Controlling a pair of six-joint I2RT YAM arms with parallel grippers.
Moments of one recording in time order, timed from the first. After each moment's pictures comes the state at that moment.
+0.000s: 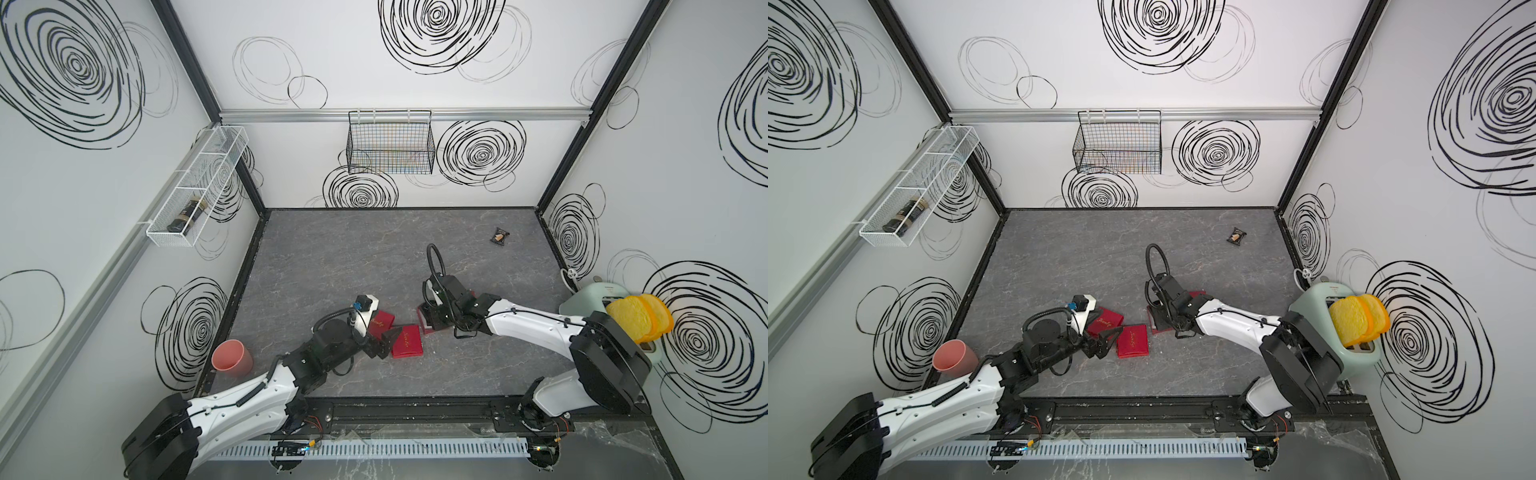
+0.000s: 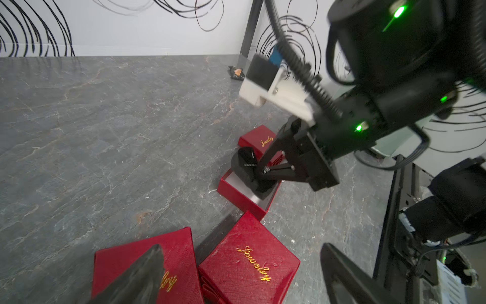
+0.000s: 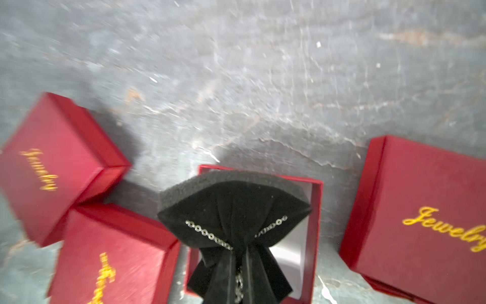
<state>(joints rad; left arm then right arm) -0.84 0.92 0.23 0.36 0.02 -0.29 0.78 1.44 0.79 -0.33 0.05 0.43</state>
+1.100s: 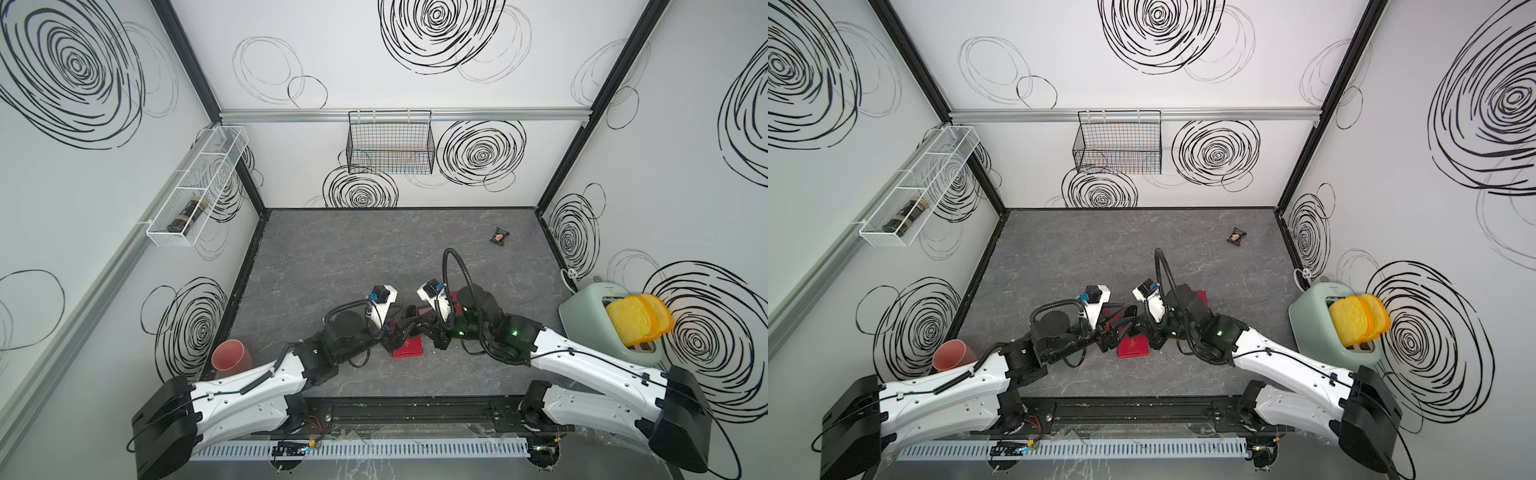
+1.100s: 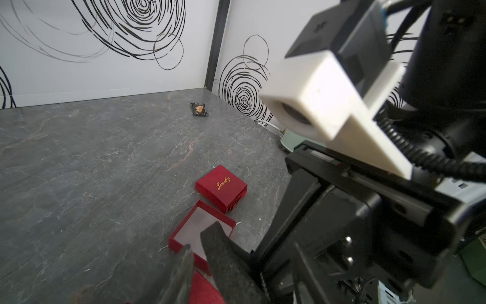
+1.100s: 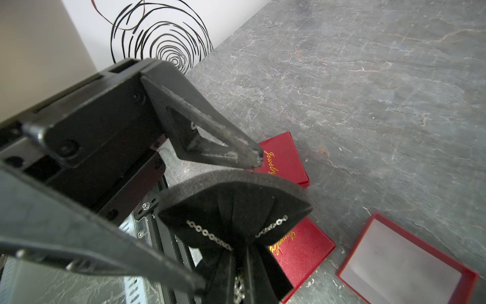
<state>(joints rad) -0.94 0.96 0.42 0.36 0.03 -0.32 0.94 1.05 0.68 -0.17 -0.27 0.27</state>
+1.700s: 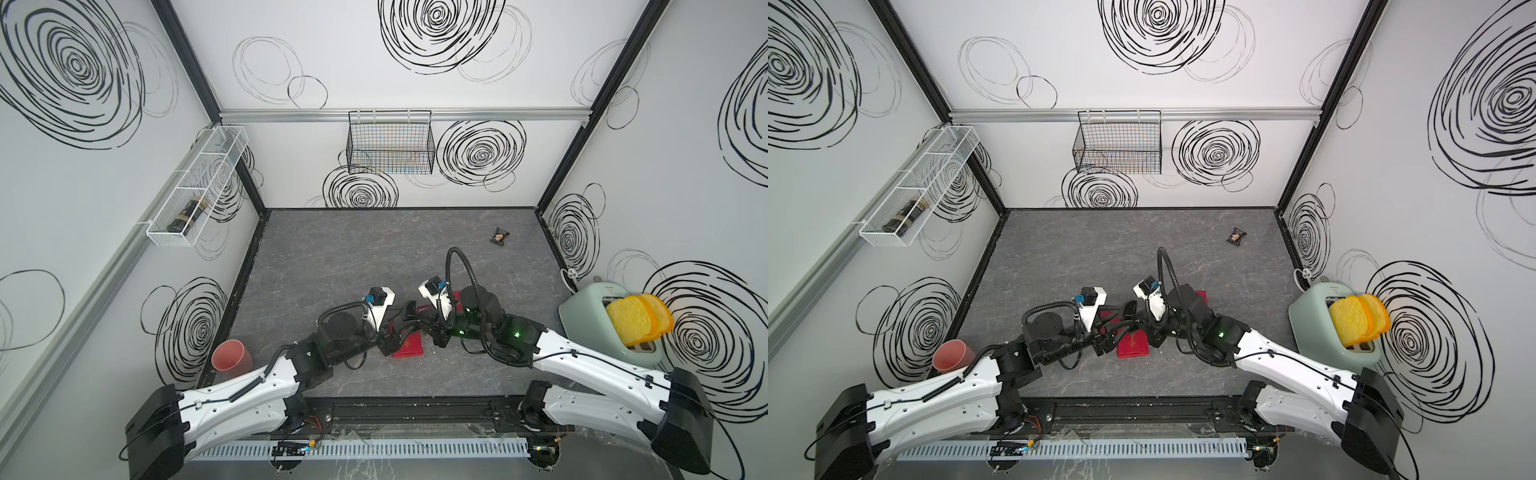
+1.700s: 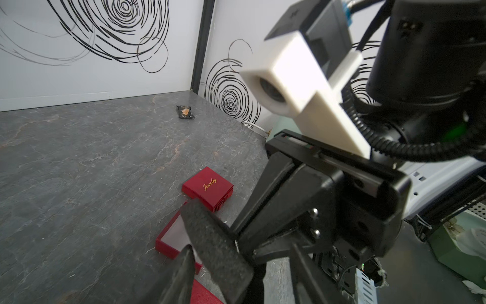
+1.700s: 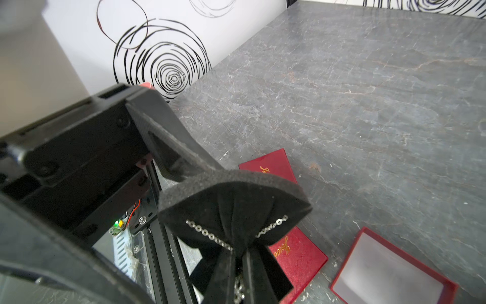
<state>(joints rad) -0.93 0.88 0.42 0.32 0.10 -0.32 0.95 1.02 0.68 -0.13 -0.23 0.27</state>
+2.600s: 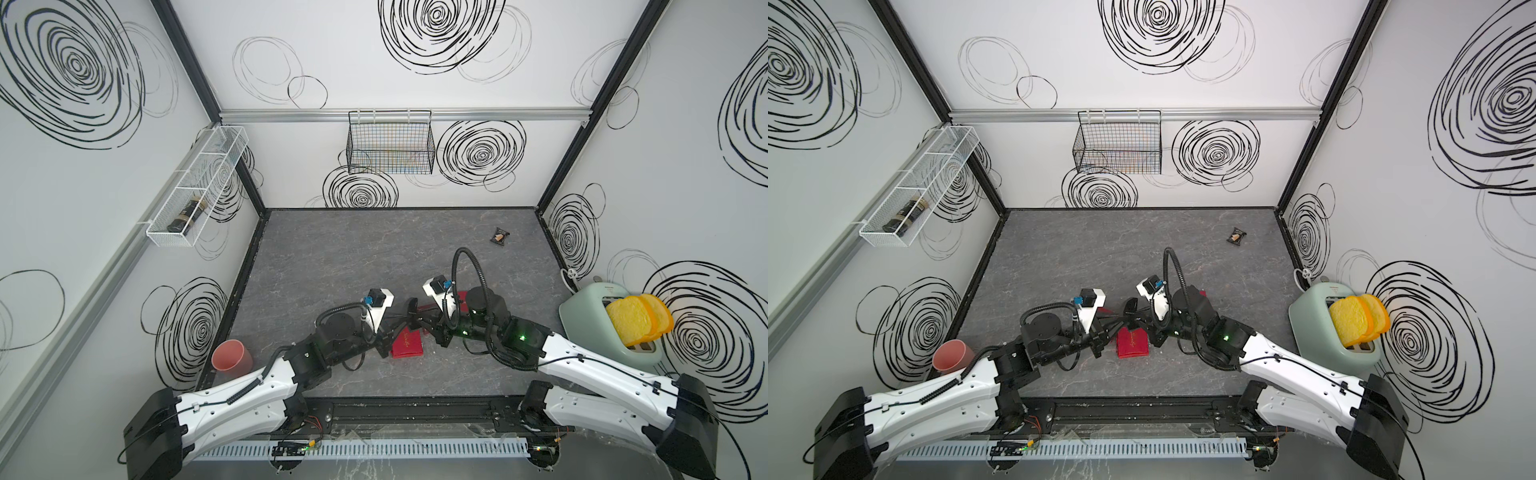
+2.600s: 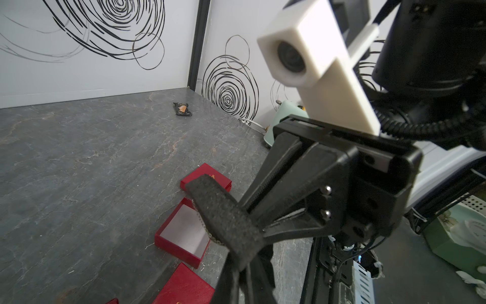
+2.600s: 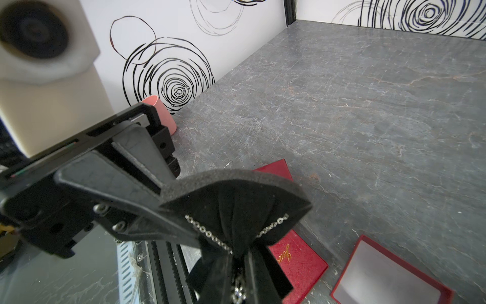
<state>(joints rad) -0.92 0.85 0.40 0.30 0.12 -0.32 0.95 0.97 0.66 -0.09 -0.22 0.28</state>
